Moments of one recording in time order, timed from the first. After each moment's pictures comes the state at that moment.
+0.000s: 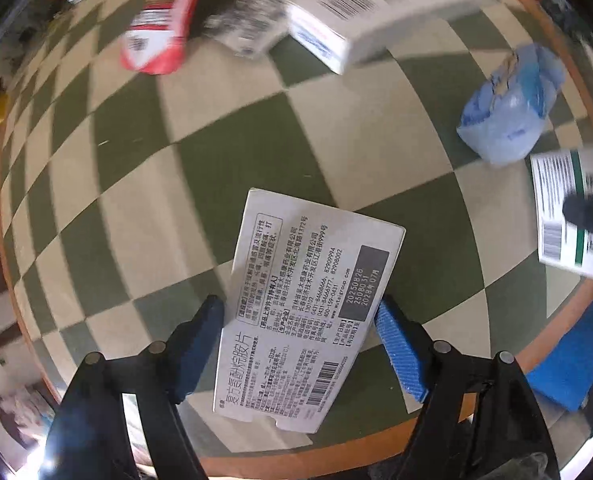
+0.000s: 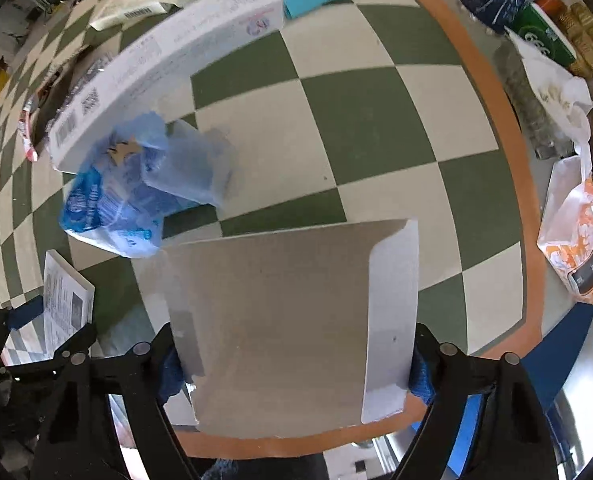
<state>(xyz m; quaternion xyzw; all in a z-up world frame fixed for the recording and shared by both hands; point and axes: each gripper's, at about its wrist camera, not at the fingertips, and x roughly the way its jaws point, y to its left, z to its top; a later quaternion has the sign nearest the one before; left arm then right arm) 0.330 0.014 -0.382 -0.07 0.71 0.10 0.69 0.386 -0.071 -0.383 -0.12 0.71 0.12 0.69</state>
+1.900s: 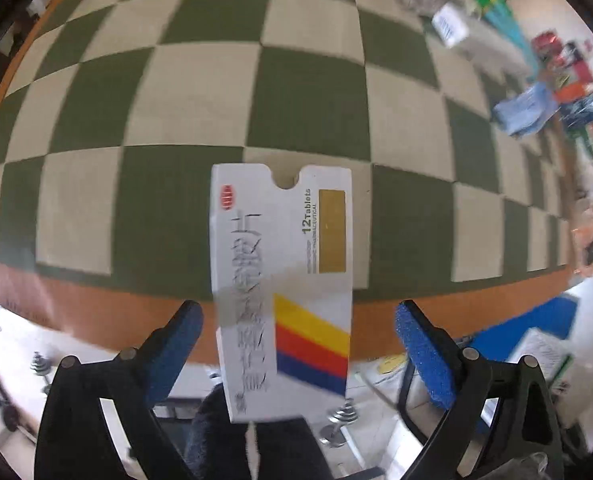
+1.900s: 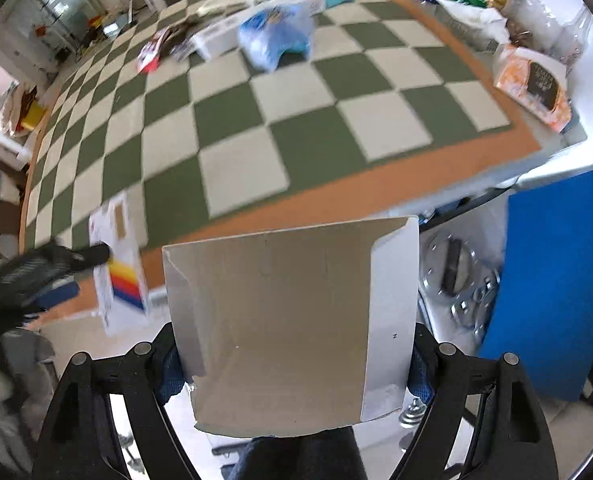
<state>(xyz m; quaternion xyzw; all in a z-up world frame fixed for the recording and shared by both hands) 0.179 0.053 -0.370 -0.28 0.65 0.17 0.69 0.128 -0.111 -0.319 -0.05 0.64 0.13 0.76</state>
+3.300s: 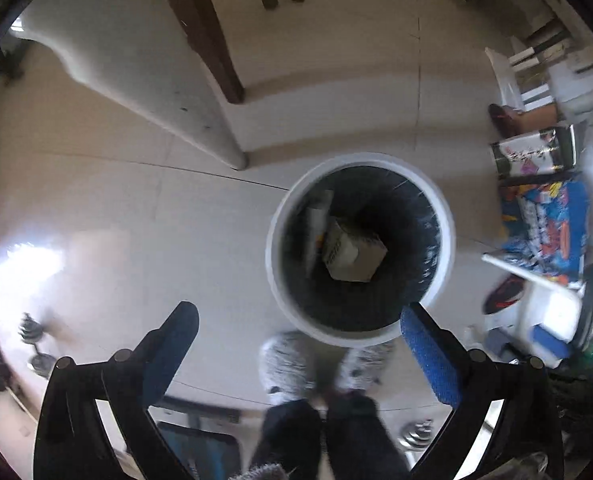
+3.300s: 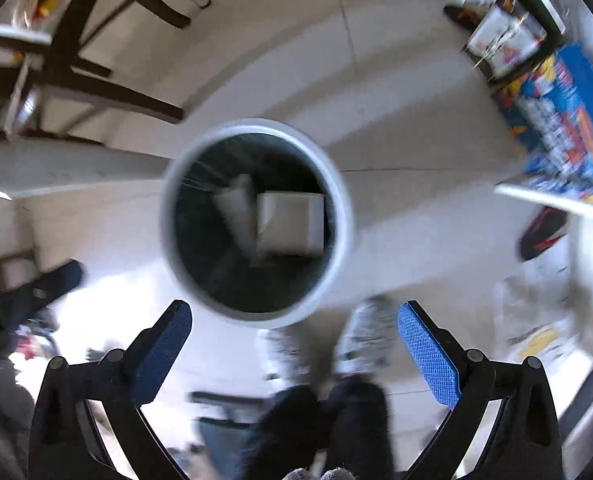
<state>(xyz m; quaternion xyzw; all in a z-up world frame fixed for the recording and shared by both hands) -0.018 0.120 -0.661 -0.29 0.67 0.25 0.64 0.008 0.012 -0.744 -0.16 0.74 0.23 0.61</state>
